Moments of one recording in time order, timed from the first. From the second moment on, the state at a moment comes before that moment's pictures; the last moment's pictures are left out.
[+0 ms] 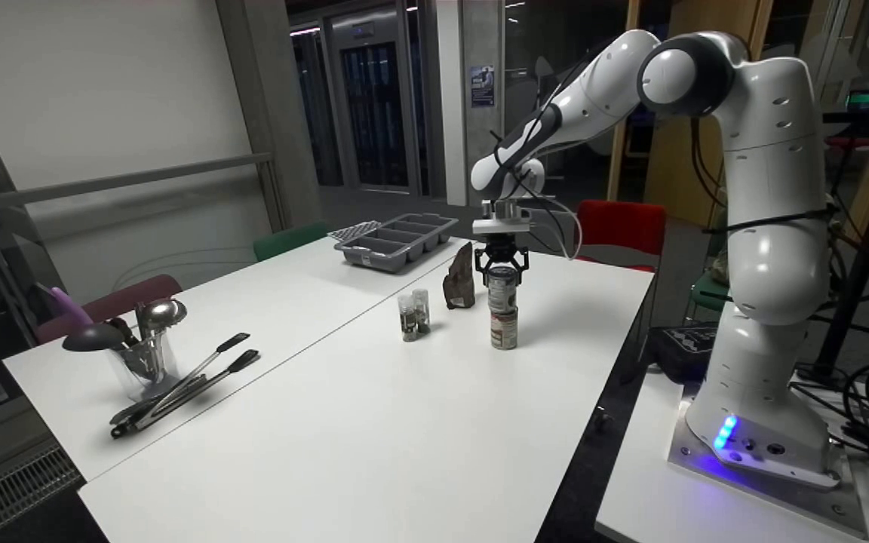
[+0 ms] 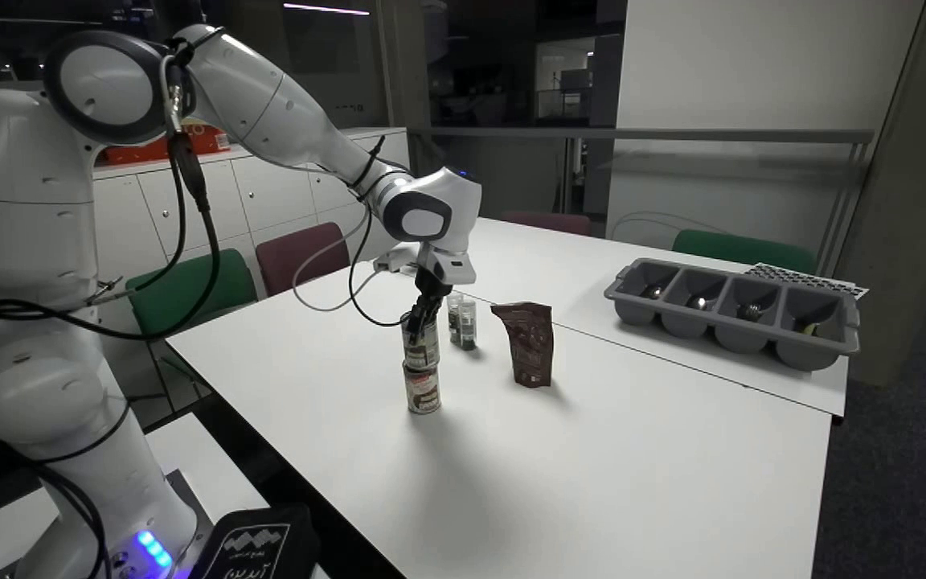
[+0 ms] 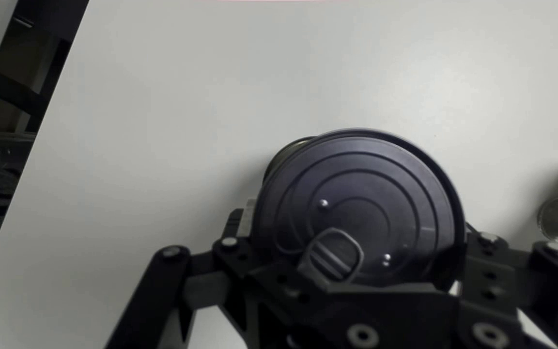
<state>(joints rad) -0.09 0.27 -0.17 -2.04 0.27 2.06 0.73</state>
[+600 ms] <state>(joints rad) -0.09 0.24 -0.17 -2.09 0.27 2.08 0.73</state>
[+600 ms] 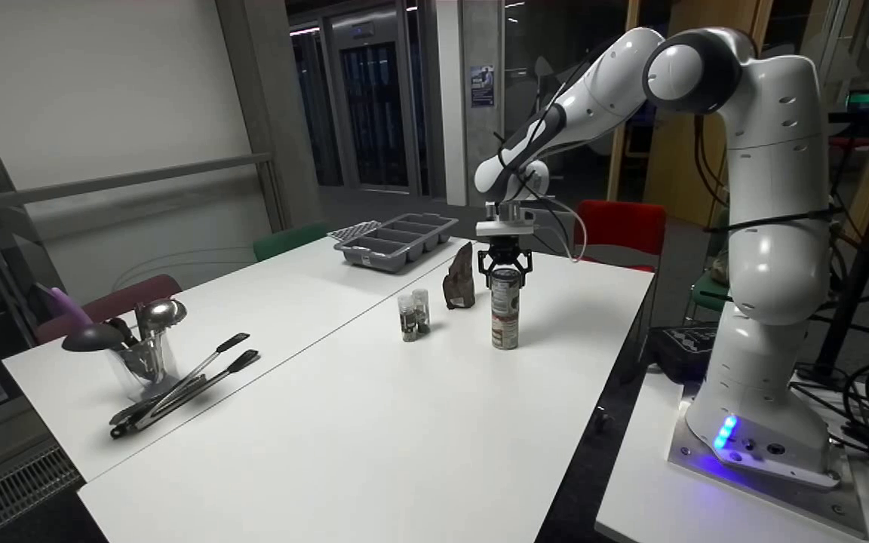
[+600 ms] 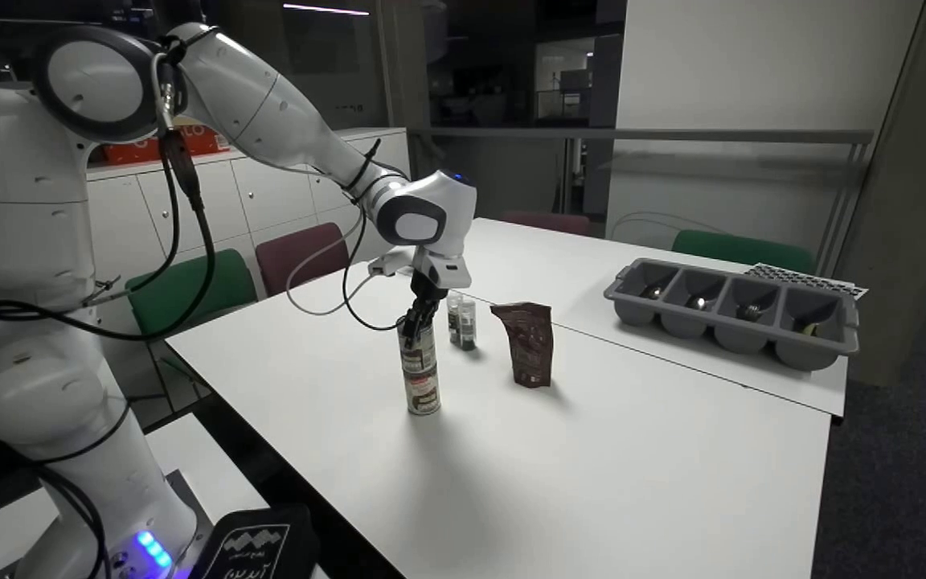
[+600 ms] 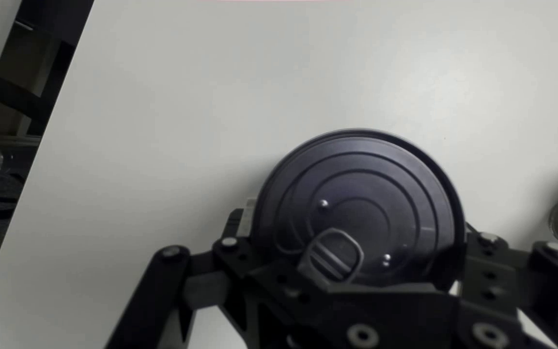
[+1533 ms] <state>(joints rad) -0.09 0.24 -0.17 -2.09 0.27 2.08 0.73</state>
